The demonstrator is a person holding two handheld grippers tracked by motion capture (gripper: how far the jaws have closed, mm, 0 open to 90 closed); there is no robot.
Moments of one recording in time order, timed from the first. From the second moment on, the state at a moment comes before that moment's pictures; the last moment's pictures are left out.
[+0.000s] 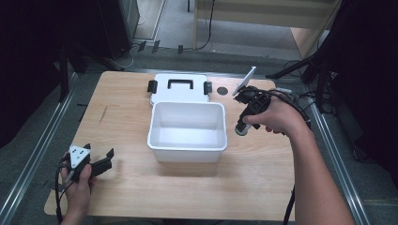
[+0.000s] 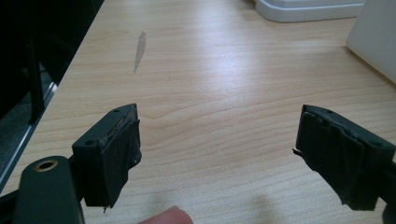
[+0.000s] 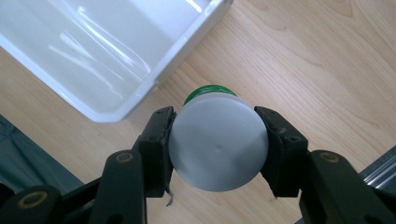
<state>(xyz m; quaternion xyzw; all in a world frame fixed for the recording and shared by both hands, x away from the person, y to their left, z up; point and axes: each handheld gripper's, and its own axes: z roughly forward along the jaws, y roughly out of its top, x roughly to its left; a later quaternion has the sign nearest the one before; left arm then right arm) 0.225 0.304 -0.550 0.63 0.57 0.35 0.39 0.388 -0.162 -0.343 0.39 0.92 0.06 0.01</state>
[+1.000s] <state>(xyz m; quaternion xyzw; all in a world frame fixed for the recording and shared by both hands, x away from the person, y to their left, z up) 0.226 0.305 -0.551 0.63 0.58 0.35 0.39 0.397 -0.108 -0.334 0.35 0.93 0.07 0.00</state>
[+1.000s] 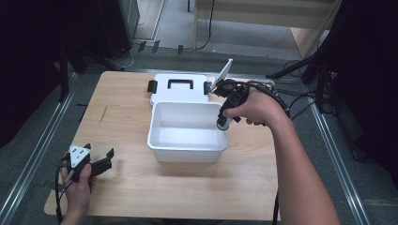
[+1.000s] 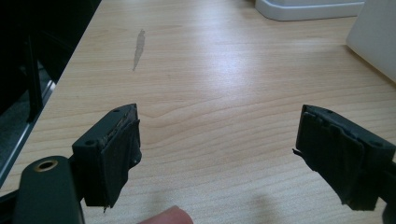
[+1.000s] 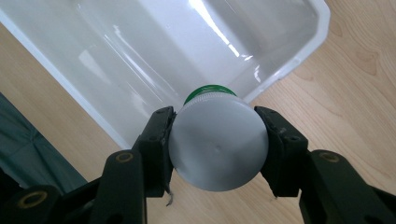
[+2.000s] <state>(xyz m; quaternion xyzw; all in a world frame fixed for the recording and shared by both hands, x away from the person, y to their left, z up) 0.226 0.305 -0.551 0.63 0.58 0.34 0.39 0.395 -0.077 -0.367 0.24 0.97 0.08 0.01</state>
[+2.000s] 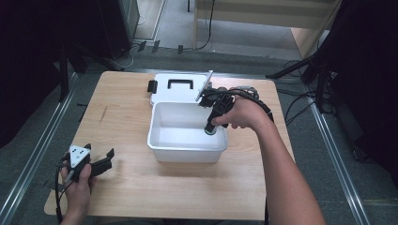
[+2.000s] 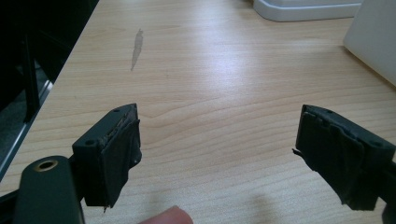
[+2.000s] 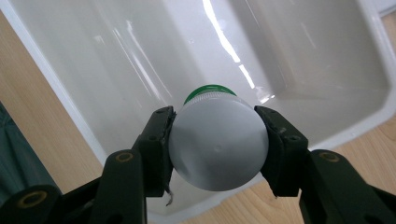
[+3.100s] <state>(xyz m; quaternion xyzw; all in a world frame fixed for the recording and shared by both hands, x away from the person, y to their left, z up) 0.226 0.305 -0.551 0.63 0.58 0.34 0.39 0.397 -0.073 -0.430 0.23 0.97 0.07 -0.02</state>
